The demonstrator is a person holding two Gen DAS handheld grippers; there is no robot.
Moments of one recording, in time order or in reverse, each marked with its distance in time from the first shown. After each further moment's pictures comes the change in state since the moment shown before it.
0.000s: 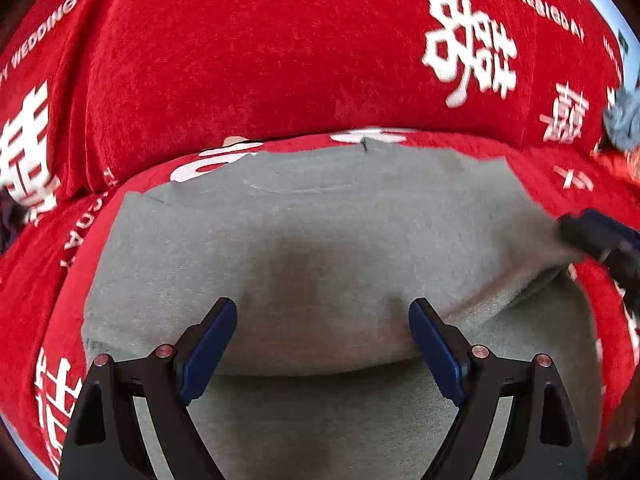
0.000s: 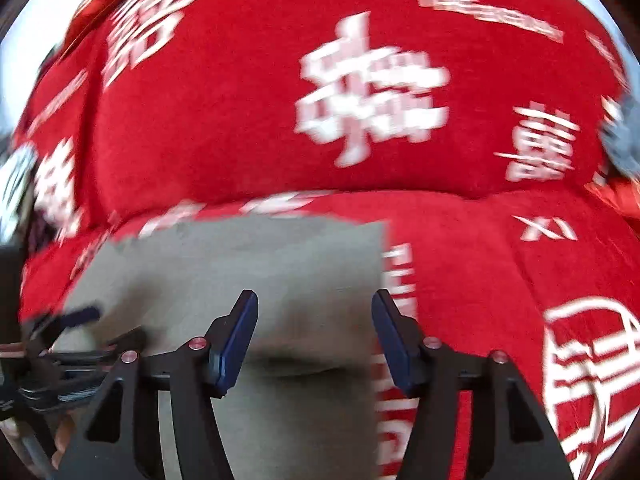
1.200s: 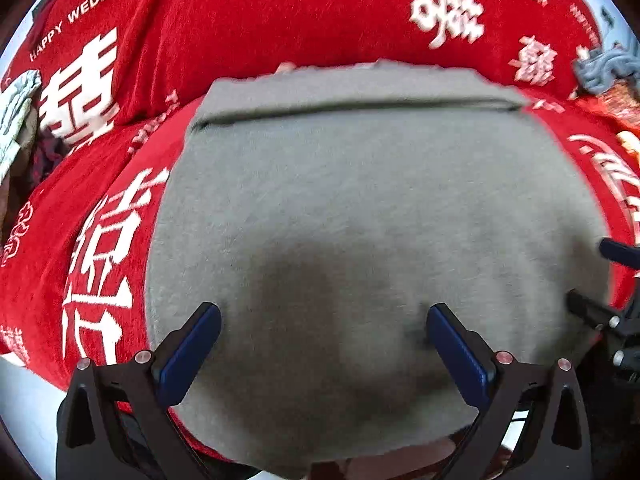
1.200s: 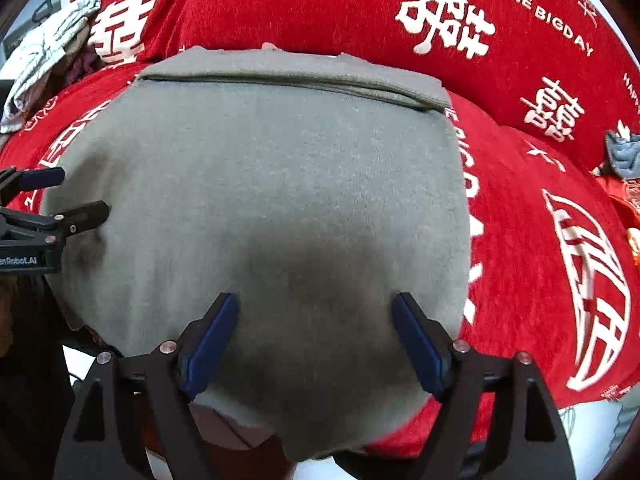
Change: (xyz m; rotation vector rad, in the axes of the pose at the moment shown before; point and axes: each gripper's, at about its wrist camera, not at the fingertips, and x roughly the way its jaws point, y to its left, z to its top) left arm -0.116 0.042 -0.159 0.011 0.008 -0.010; right arm -0.103 0.084 -0.175 -0.226 0.123 -0.042
